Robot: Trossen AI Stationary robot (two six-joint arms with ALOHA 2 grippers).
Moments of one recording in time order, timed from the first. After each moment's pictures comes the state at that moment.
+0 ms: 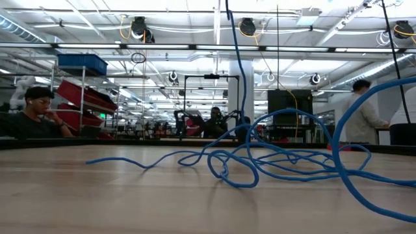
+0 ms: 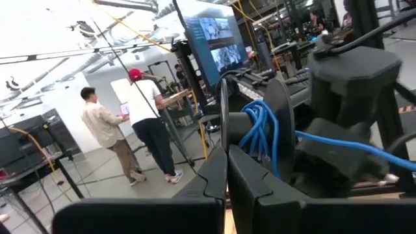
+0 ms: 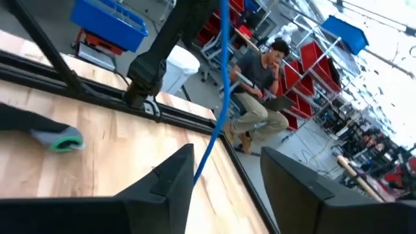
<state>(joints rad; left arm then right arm) -0.74 1.55 1.39 0.45 -1.02 0.63 0.63 1.77 1.48 -0.02 1.17 -0.28</state>
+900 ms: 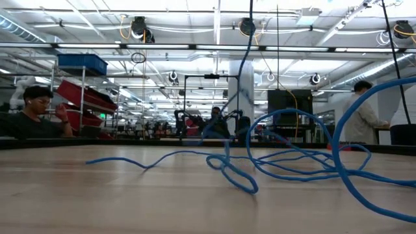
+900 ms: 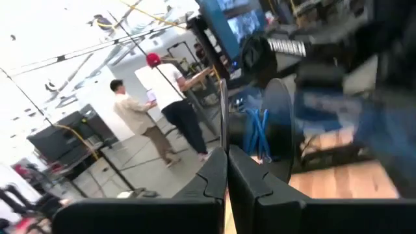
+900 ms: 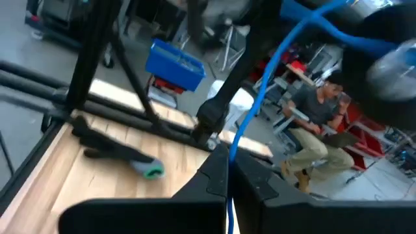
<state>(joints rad) -0.73 1.55 1.39 0.34 -1.14 0.72 0.77 1.74 1.48 0.09 1.04 -0.31</state>
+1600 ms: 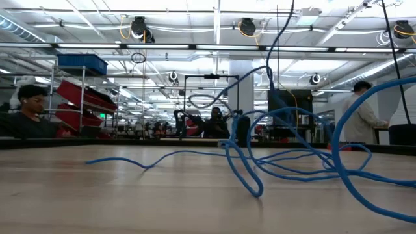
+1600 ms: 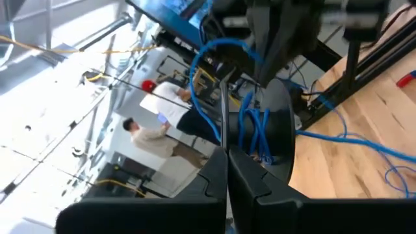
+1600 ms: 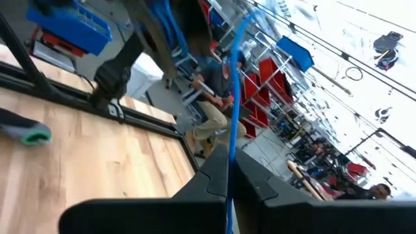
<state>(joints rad) -0.85 1.55 1.39 0.23 -1.22 1.06 0.86 1.69 1.48 -0.10 1.51 -0.35</state>
